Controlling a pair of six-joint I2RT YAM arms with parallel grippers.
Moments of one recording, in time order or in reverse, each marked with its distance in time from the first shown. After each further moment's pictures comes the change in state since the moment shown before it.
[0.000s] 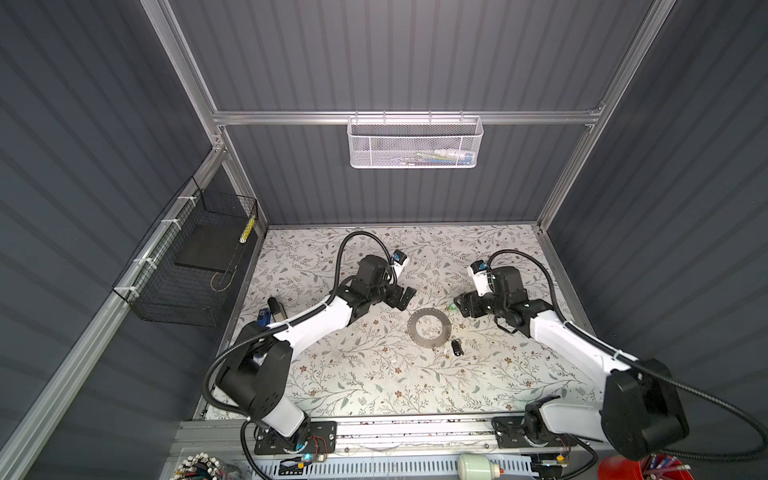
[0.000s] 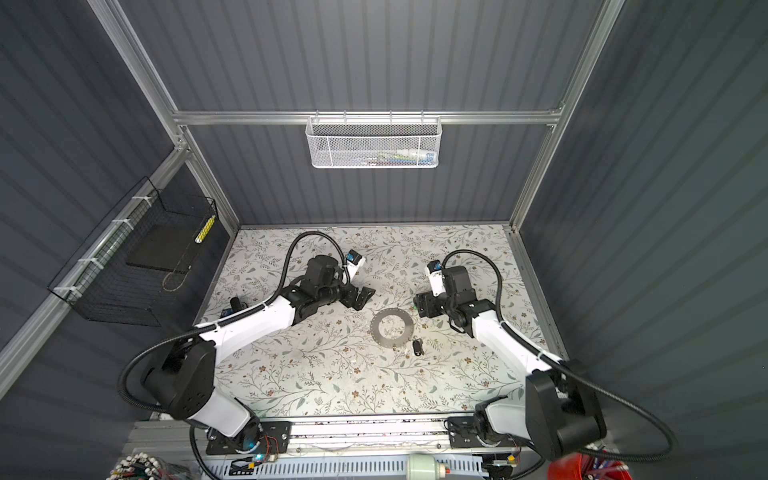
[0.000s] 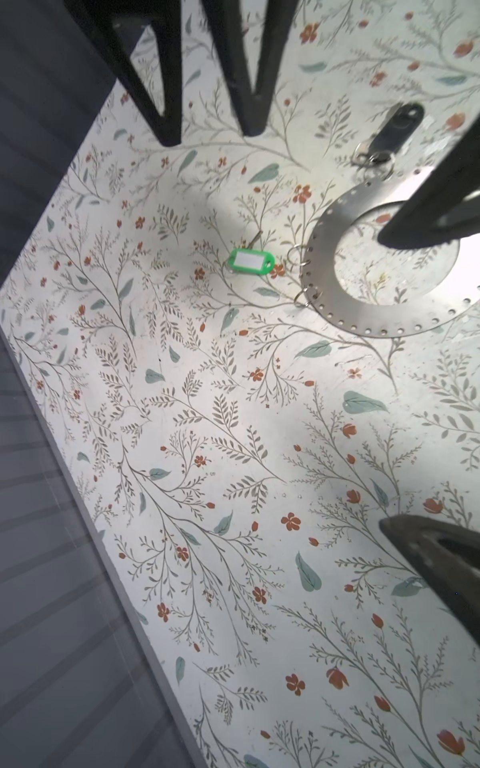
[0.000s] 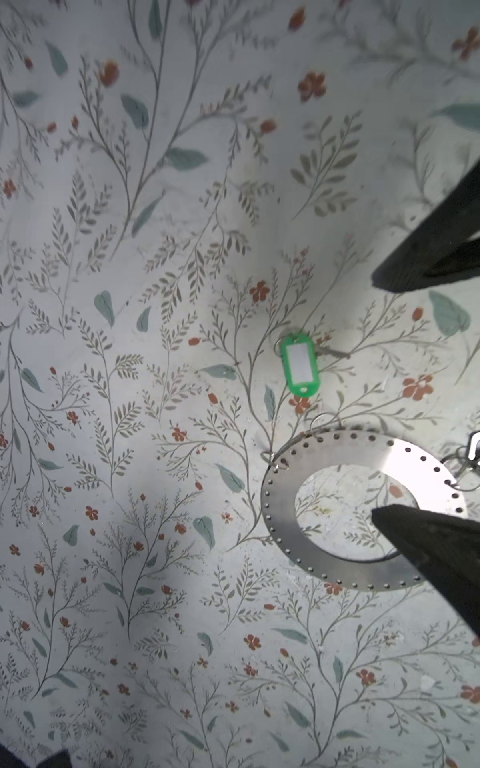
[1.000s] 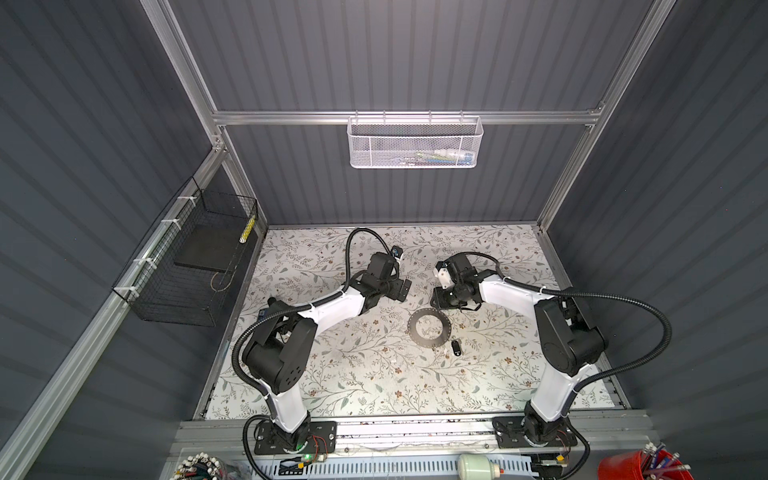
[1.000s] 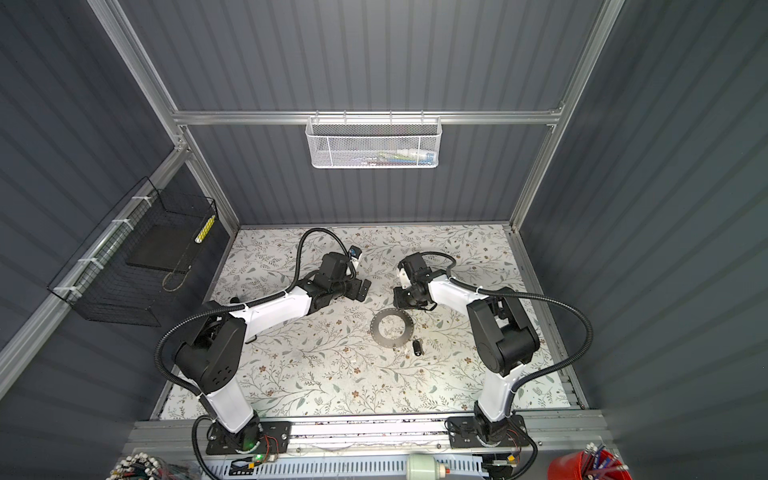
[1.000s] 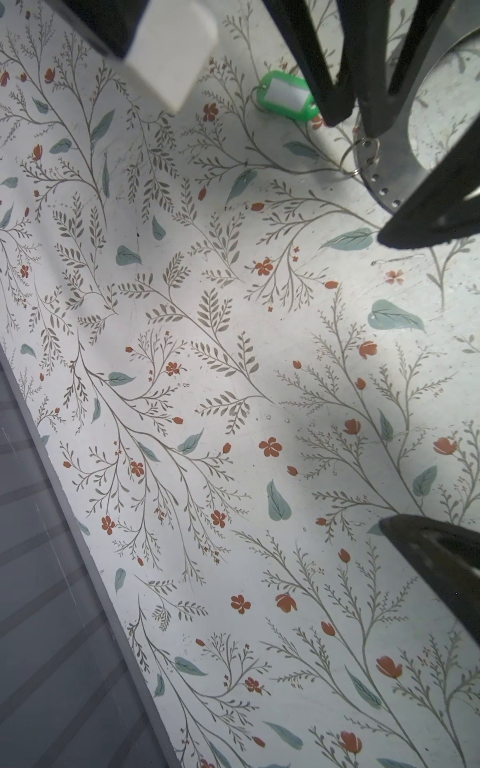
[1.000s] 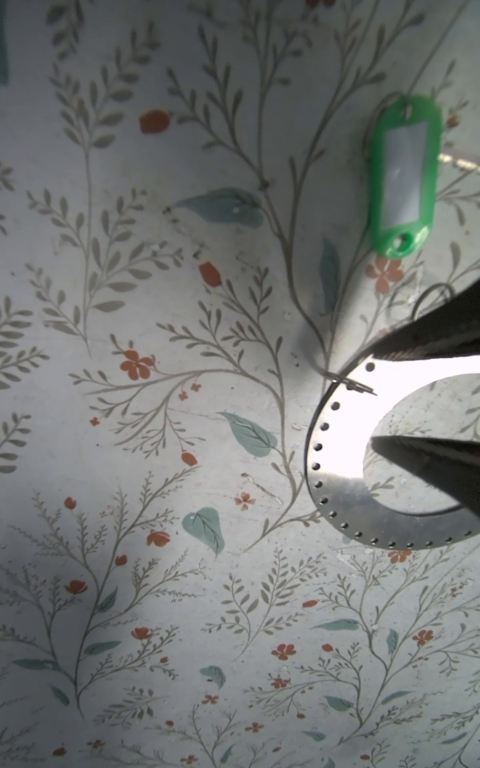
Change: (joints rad) left arm 0.000 0.147 0.074 -0.008 -0.217 -0.059; right arm 0.148 0.489 0.380 -0.211 -0.024 0.203
